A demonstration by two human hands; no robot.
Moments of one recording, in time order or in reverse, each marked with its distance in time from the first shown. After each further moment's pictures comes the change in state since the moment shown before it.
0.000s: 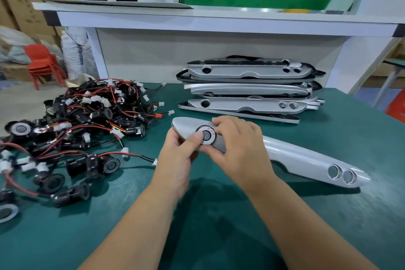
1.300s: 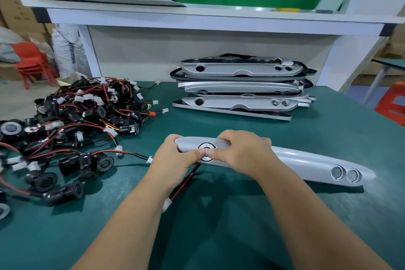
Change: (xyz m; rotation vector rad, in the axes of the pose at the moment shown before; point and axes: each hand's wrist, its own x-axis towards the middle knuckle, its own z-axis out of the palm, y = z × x) left_hand 0.002 -0.010 -0.023 0.620 -0.001 -0.124; right_hand 0.006 0.027 -0.013 -0.059 -0.689 0.467
